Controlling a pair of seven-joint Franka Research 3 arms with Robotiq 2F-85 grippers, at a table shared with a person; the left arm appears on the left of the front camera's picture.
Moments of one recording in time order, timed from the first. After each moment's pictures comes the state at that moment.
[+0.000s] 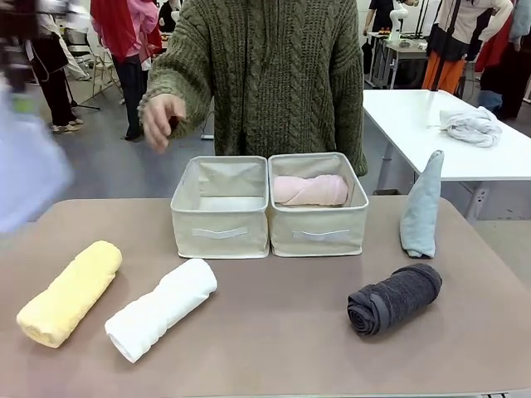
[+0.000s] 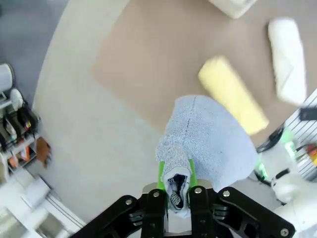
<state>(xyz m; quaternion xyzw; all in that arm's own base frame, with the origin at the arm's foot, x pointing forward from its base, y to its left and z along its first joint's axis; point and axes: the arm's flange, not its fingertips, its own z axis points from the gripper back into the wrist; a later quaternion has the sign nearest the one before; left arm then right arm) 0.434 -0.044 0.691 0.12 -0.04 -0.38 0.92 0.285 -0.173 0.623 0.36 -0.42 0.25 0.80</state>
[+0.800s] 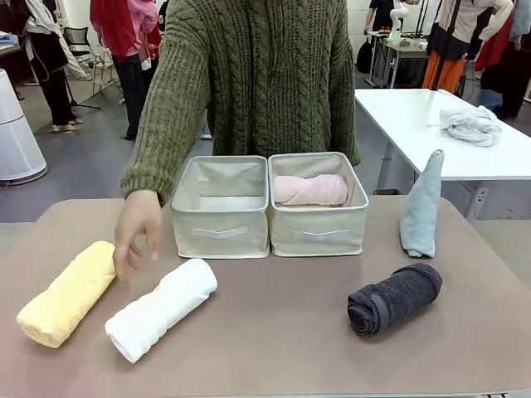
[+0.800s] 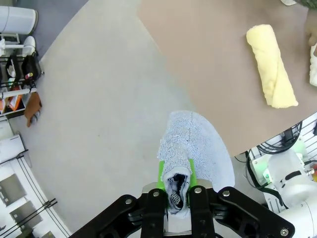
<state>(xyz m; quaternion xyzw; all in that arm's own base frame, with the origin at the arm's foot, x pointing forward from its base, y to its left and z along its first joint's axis) 0.321 0.117 0.696 0.12 -0.11 -0.23 0.96 0.285 -0.173 0.623 0.36 -0.42 0.25 0.80</state>
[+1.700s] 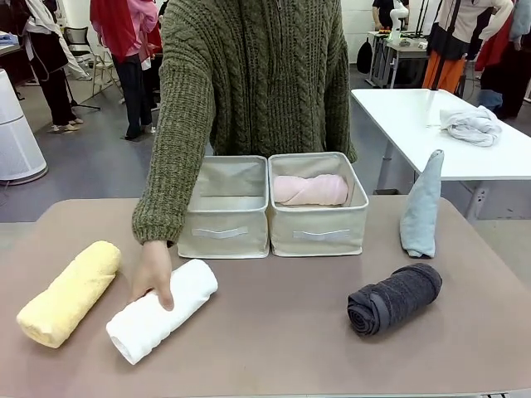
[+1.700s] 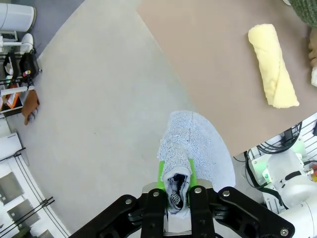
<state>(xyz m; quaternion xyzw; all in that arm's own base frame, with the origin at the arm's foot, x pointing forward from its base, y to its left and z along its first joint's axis) 0.325 0.123 0.692 0.12 -0.11 -0.23 0.96 0.285 -0.173 0.623 0.36 -0.42 0.25 0.80</state>
